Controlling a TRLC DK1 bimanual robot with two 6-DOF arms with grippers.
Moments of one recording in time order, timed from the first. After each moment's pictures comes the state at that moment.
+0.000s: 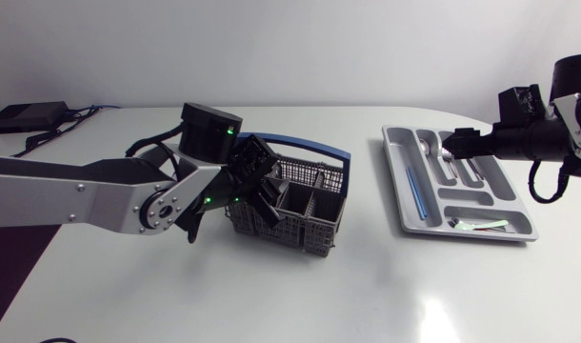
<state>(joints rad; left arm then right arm) -0.65 1.63 0.89 0.15 -0.04 0.40 -0.20 1.46 0.96 -0.17 -0.28 -0.17</state>
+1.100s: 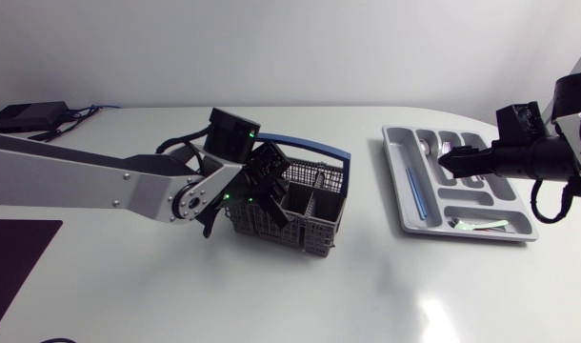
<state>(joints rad) -0.65 1.76 0.97 0.14 -0.01 0.42 -0.20 1.39 0.86 -0.18 -0.31 -0.21</state>
